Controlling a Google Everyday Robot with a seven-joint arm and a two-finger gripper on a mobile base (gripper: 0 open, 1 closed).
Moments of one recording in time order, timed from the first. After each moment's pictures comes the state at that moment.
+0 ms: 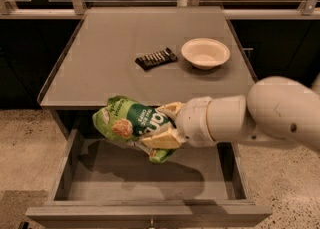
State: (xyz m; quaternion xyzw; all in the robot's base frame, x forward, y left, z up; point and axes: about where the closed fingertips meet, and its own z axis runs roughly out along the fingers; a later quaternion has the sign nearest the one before) arm 0.445 -0.003 0.832 -0.50 0.71 0.25 0.43
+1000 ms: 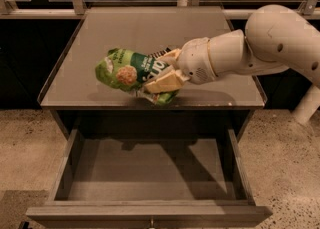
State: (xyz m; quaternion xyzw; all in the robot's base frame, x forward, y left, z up) arm 0.548 -0.005 0.902 -0.54 0.66 0.28 0.44
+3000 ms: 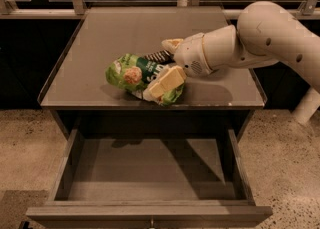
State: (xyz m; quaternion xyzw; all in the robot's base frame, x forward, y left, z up) arm 0.578 -0.002 0.896 -0.54 0.67 0.28 0.43
